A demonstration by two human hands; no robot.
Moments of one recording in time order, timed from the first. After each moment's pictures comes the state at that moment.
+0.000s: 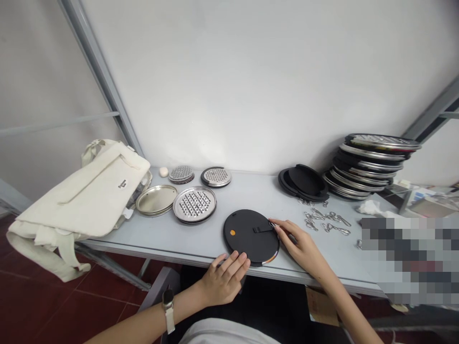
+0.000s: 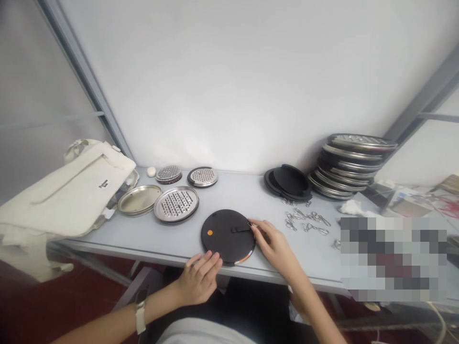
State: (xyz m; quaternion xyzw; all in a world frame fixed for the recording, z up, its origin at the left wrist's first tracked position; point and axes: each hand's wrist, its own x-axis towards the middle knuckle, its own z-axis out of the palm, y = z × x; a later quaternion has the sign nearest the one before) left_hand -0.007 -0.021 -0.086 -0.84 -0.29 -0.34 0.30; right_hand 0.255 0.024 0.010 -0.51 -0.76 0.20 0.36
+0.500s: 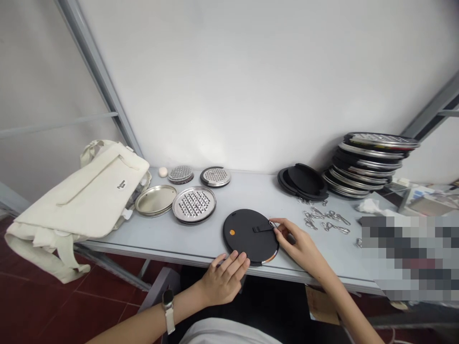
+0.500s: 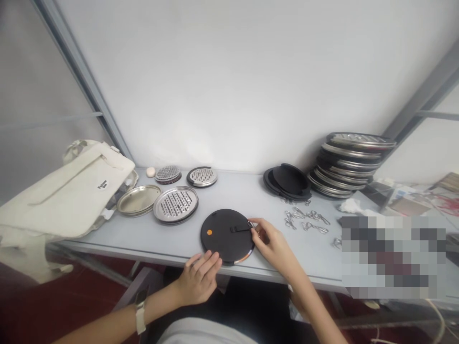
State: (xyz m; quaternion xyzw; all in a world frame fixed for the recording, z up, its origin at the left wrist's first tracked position) left_hand -0.007 -0.020 -0.085 -0.84 -0.28 -0.35 0.30; right_hand 0.251 0.020 0.013 -0.52 -0.74 0.24 0.36
